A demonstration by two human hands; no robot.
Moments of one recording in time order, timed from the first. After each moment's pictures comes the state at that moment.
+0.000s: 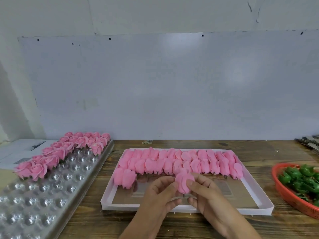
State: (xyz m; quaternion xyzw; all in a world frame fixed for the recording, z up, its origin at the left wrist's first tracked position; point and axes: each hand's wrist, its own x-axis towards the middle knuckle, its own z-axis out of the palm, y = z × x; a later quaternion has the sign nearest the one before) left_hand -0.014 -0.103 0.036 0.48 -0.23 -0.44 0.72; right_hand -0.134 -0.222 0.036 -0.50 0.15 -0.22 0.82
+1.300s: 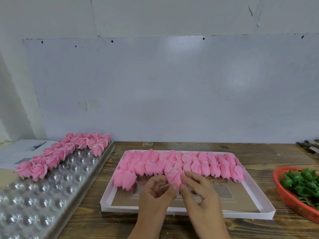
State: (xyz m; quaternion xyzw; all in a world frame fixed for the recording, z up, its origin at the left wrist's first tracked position) left_hand -0.016 -0.110 0.025 0.54 -0.27 -0.26 0.75; right_hand -0.122 -0.186 0.030 -0.75 0.26 -0.45 0.40
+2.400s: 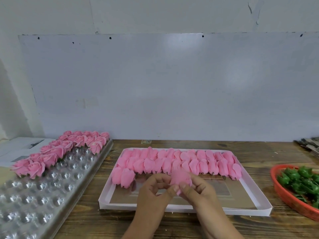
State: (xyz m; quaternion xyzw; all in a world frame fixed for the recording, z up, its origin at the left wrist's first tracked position) left_hand -0.017 -0.103 0.030 0.60 -0.34 -0.18 0.70; right_hand -0.122 -0.197 0.037 -0.58 0.14 -0.34 0.73
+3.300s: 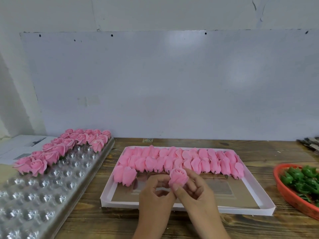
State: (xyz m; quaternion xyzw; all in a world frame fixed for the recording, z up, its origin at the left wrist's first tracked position) left_hand -0.024 -0.106 0.025 0.68 -0.29 -0.13 0.66; right_hand -0.114 -0.183 0.022 -0.59 0.20 -0.38 0.68
